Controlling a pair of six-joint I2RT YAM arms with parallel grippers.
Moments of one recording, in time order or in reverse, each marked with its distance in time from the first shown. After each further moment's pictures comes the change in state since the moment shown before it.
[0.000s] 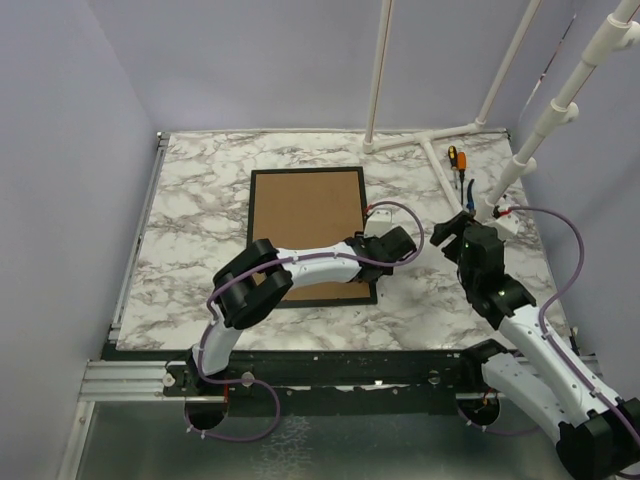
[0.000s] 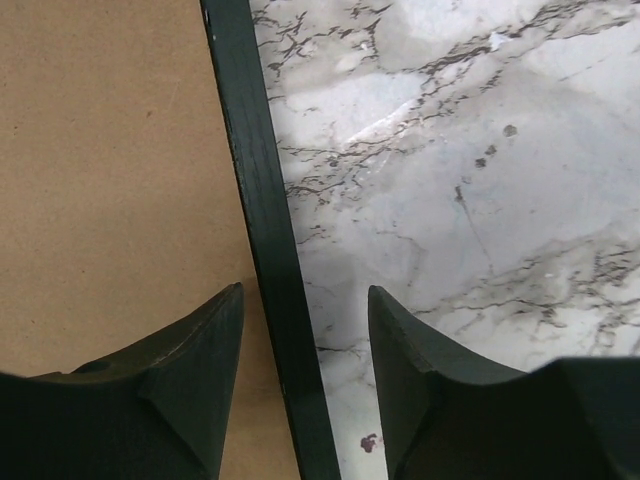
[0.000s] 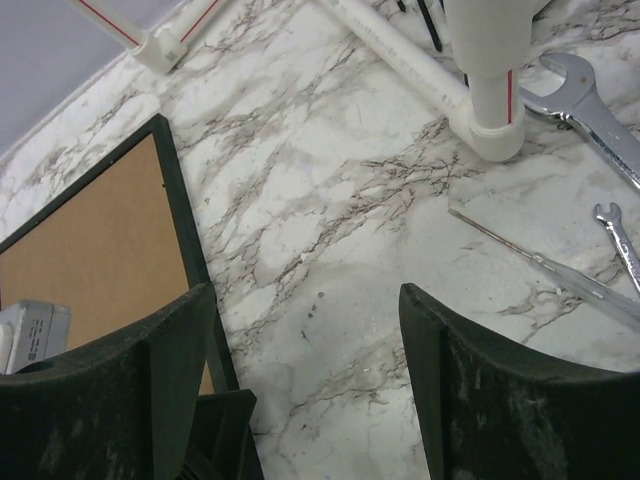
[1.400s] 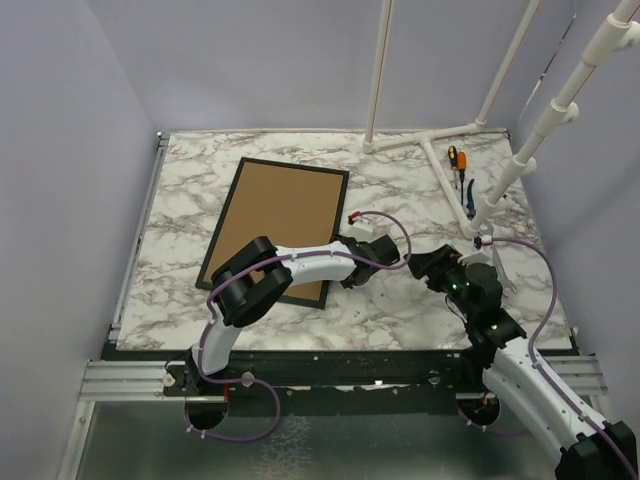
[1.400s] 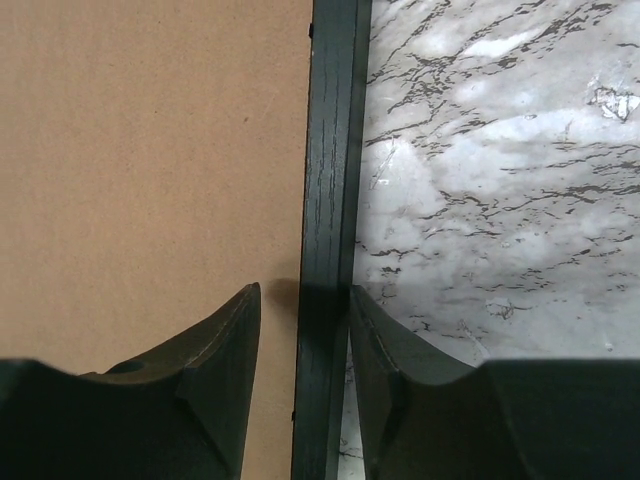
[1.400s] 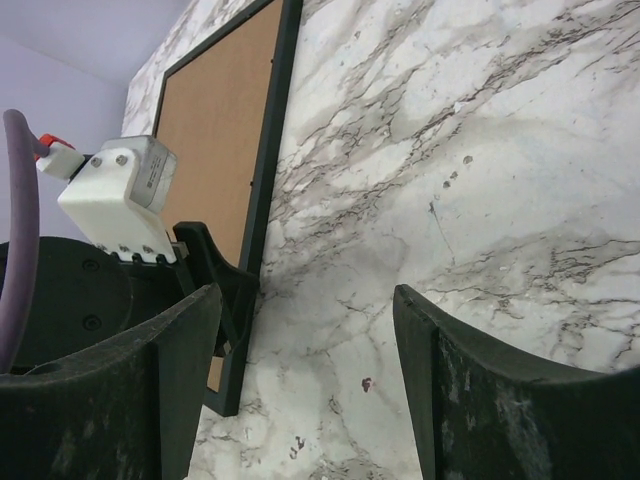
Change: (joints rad) left arm 0.041 0.008 -0.051 -0.336 -0.248 0.125; right arm 0.000 -0.237 -0.380 0.275 -0.460 0.134
